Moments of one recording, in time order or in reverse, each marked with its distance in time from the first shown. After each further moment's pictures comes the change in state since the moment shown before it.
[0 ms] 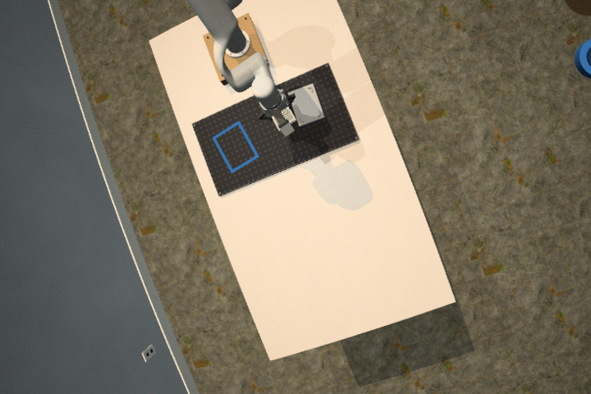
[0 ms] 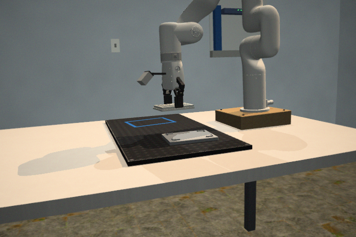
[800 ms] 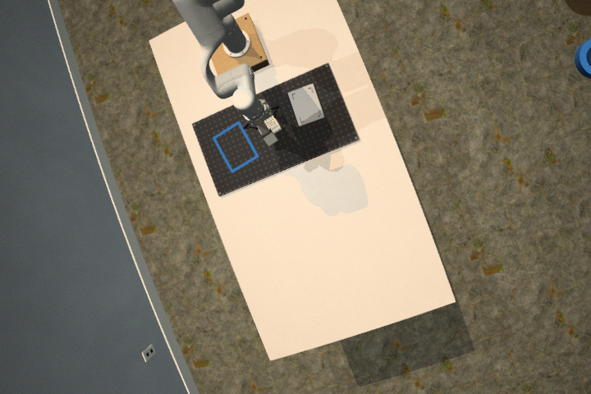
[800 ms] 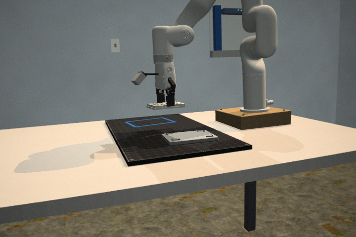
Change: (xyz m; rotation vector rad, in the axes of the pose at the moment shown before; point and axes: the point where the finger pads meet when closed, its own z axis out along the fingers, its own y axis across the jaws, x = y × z) arm -0.002 0.073 0.001 -0.004 0.003 0.001
